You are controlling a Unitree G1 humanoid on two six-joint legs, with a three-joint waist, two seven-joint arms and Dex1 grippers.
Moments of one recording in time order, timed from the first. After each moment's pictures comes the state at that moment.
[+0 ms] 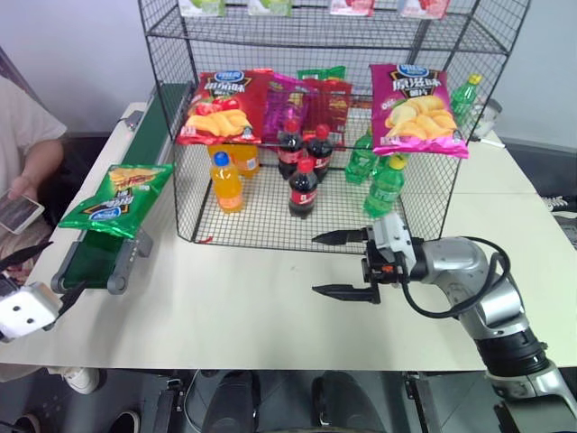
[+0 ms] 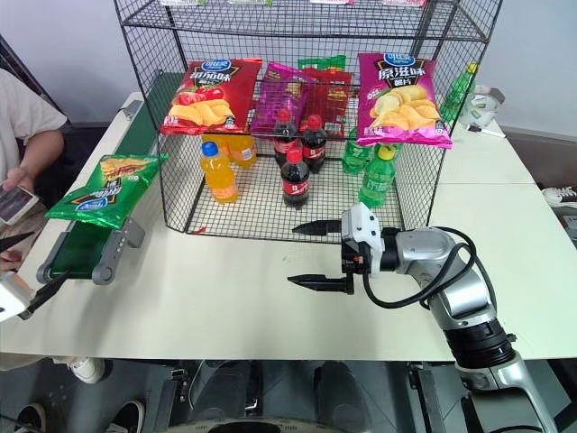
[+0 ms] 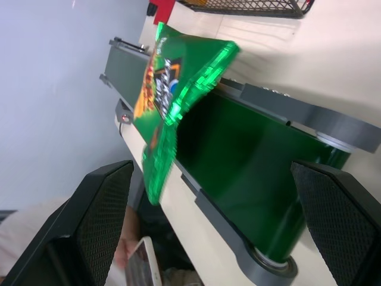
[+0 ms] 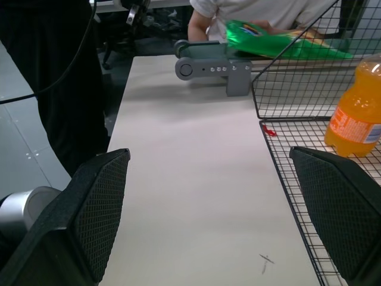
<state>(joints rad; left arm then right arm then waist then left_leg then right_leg) 0.35 0.90 0.64 0.23 0.11 -0.69 -0.64 -0.32 -0.61 0.12 -0.20 0.48 0.28 1.21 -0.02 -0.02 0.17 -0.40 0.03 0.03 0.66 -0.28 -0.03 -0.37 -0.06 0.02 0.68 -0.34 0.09</state>
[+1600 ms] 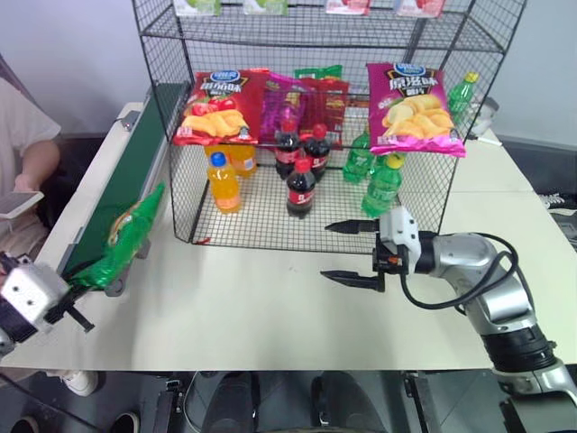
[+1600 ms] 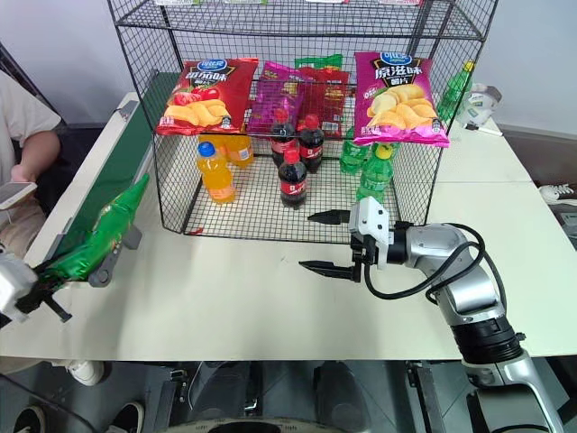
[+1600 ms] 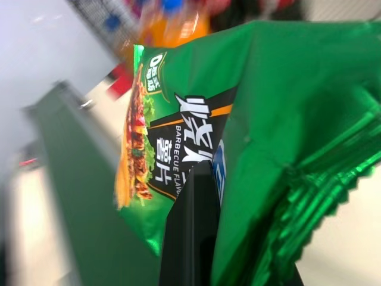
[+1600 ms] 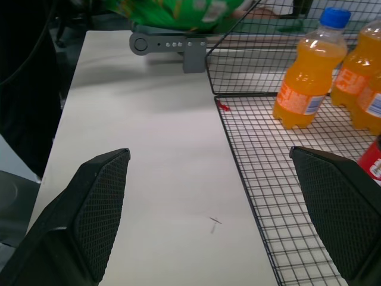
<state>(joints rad) 0.43 0.89 0.53 -0.07 -0.65 -0.24 -0.97 -0.33 -0.64 0.09 -0.14 0.41 0.21 1.16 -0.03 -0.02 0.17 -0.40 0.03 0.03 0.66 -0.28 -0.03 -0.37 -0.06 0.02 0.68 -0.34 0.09</state>
